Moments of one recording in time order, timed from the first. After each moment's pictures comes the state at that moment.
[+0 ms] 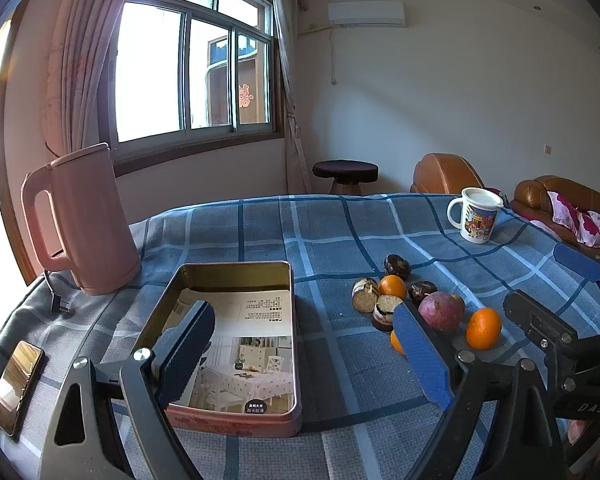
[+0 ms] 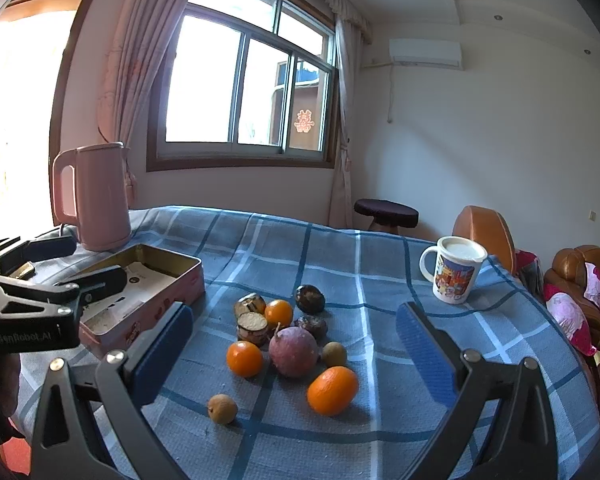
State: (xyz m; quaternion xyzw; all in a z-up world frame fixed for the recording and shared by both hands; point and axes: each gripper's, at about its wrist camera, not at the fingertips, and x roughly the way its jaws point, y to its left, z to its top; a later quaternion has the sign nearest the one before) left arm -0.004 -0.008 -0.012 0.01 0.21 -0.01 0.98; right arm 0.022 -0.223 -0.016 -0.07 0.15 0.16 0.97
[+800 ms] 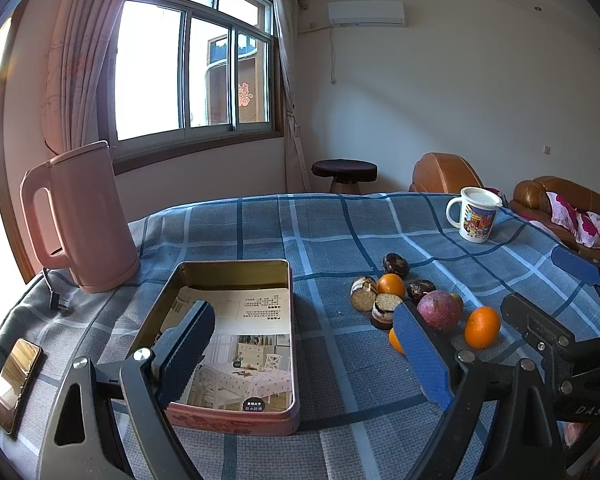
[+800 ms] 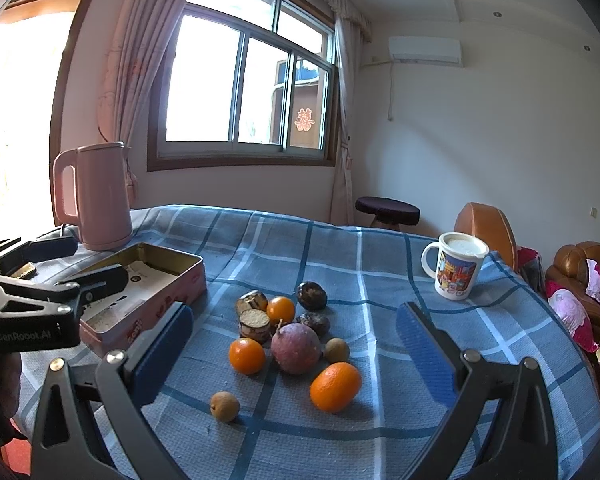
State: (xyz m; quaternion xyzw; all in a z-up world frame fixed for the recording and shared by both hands) left arm -0.012 -0.014 -0.017 0.01 0.21 -0.01 0.98; right arm 0.022 -0.223 -0.017 -0.07 0.15 0.16 0.97
